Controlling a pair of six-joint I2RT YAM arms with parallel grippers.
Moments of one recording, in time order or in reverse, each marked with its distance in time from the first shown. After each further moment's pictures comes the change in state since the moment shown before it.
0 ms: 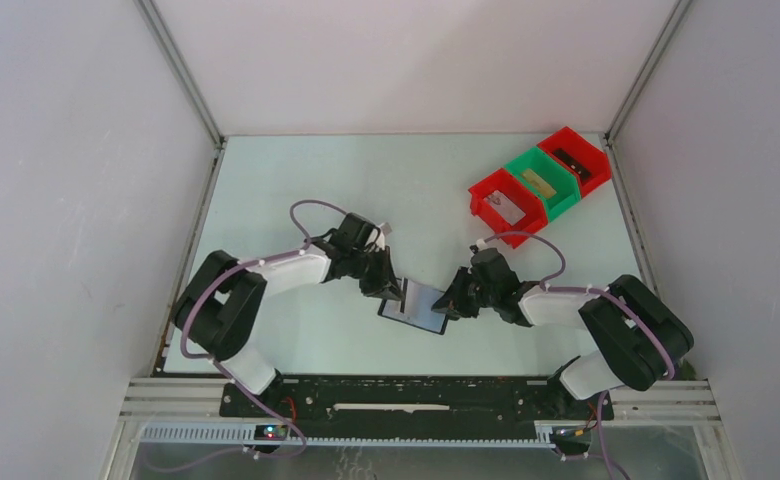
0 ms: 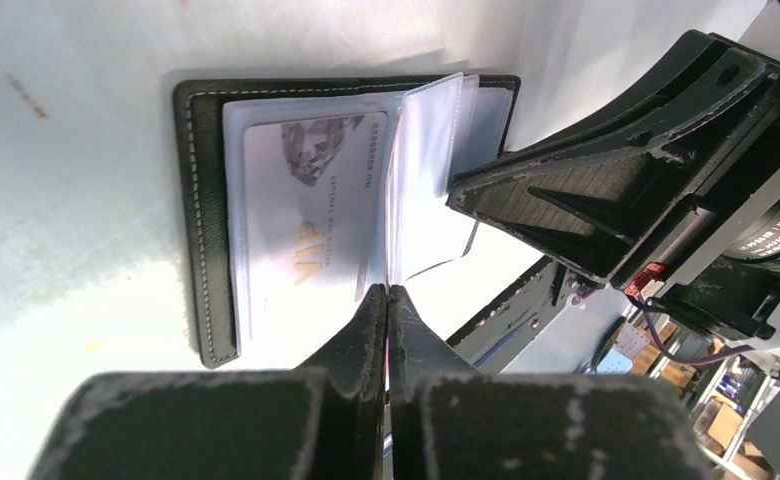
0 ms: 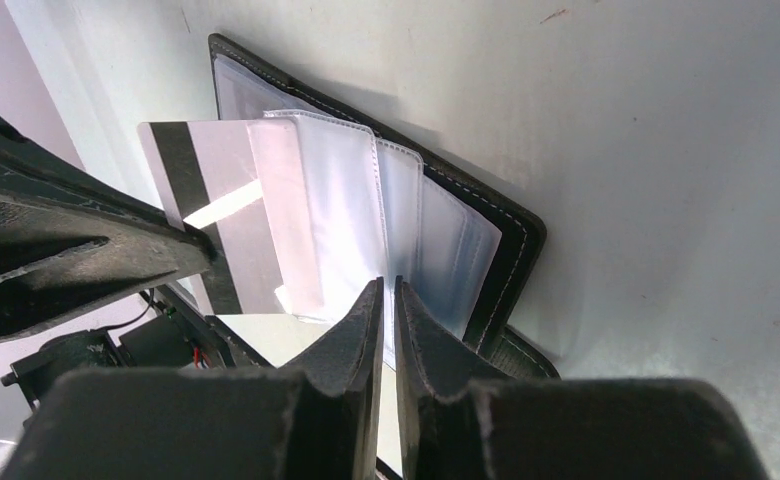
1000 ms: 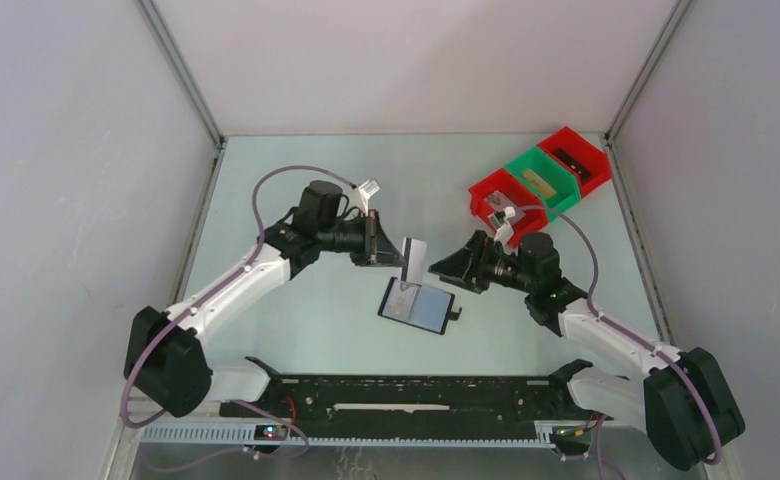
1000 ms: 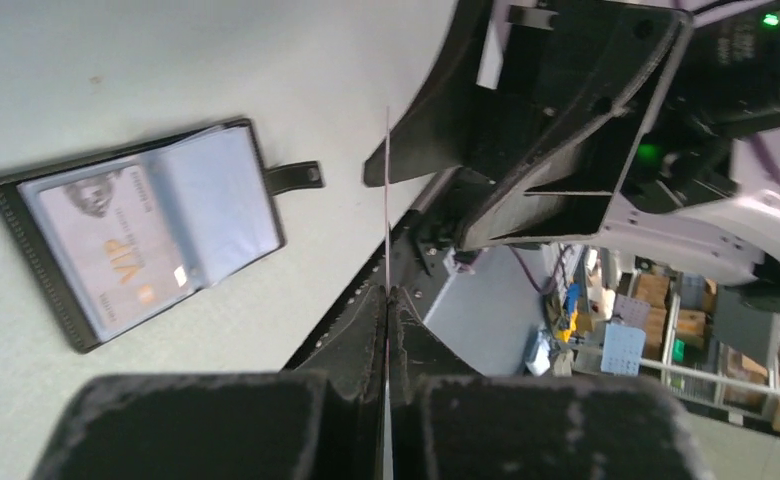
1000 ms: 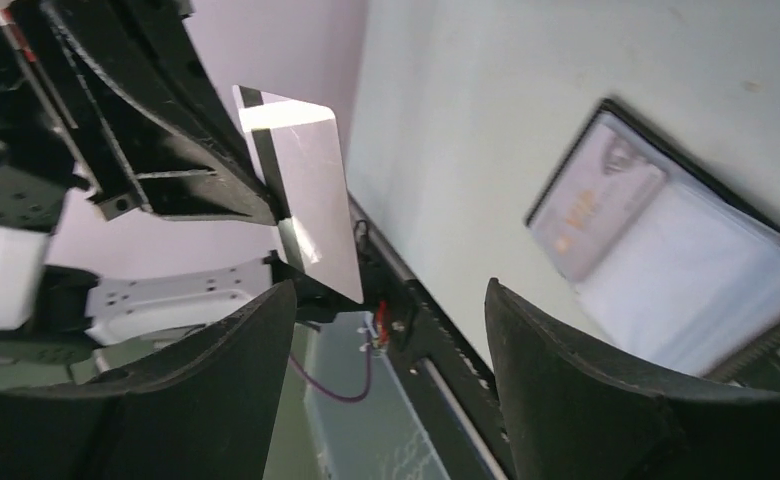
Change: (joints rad) left arm 0.068 -0.326 0.126 -0.123 0.165 0.074; right arm -0.148 -0.410 -0.007 0.074 -0.293 0.038
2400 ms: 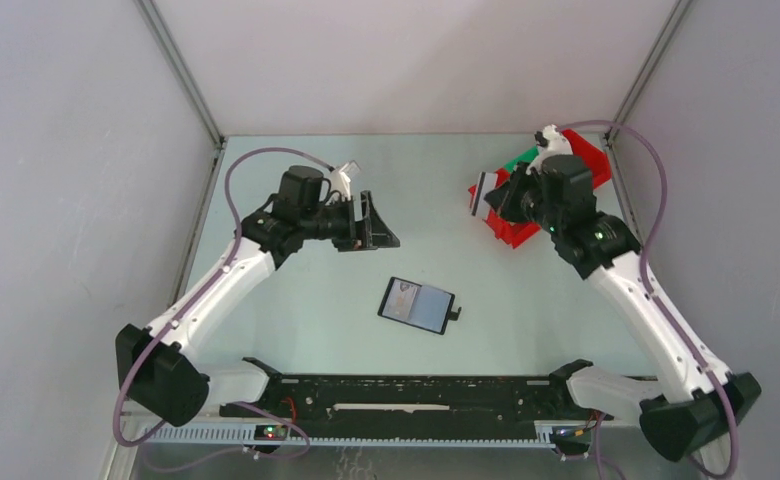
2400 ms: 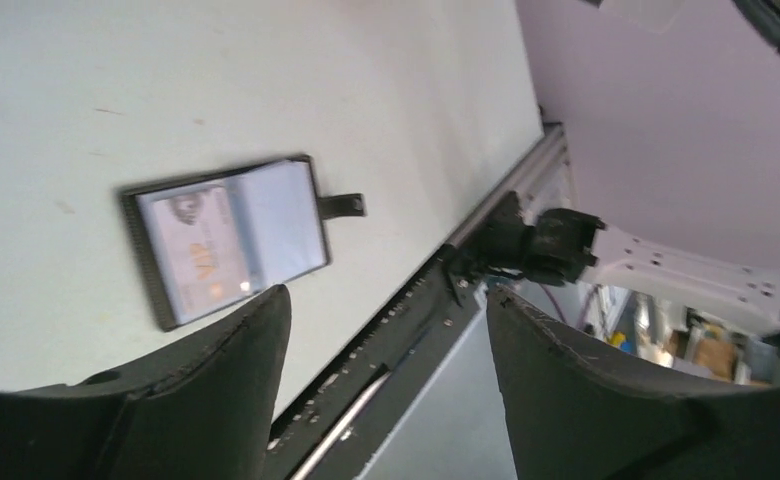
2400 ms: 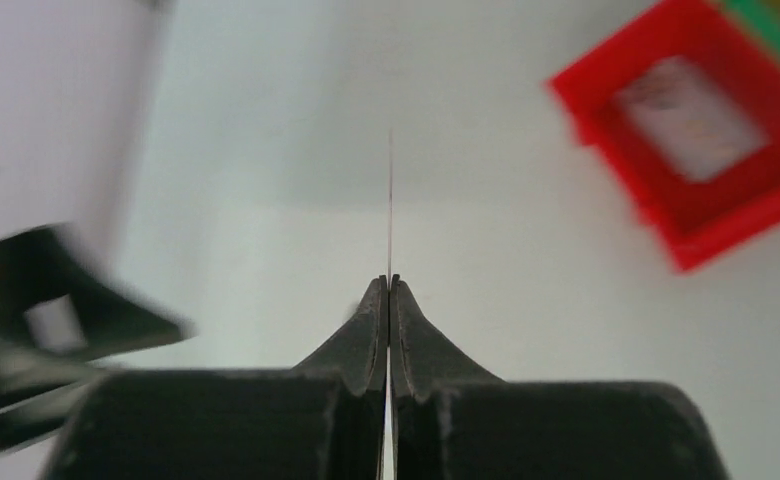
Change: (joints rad) left arm 0.061 -0.049 0.123 -0.140 -0.056 0.061; right arm -0.051 0.009 0.723 -0.778 0.518 -0.450
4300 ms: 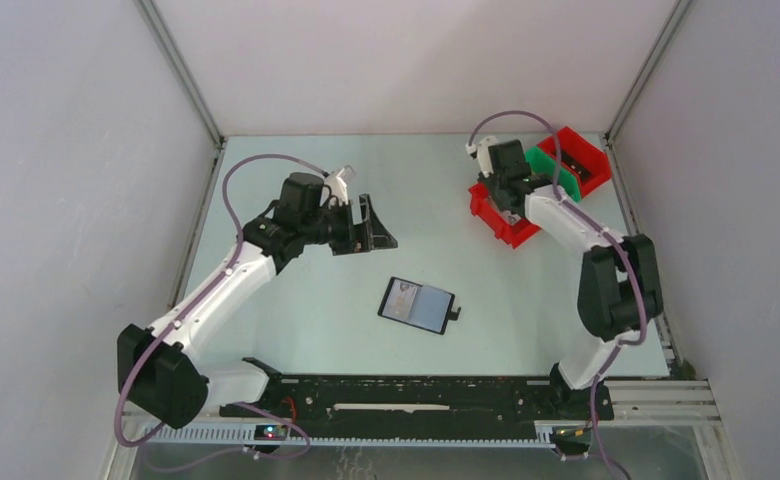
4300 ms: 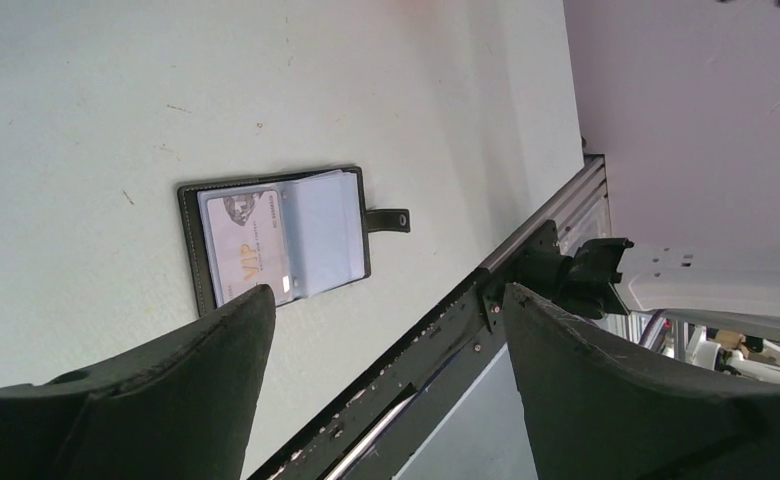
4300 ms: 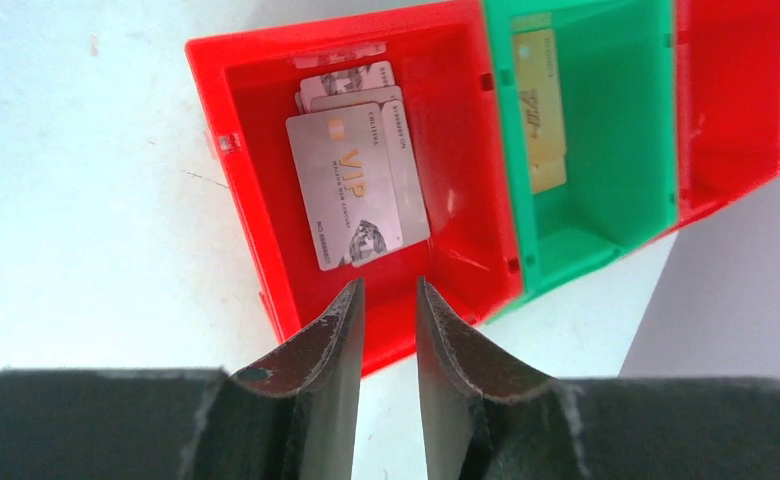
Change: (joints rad) left arm 0.014 -0.026 -0.055 0.011 -0.124 -0.001; right arm -0.101 0.698 0.154 0.097 0.359 -0.955
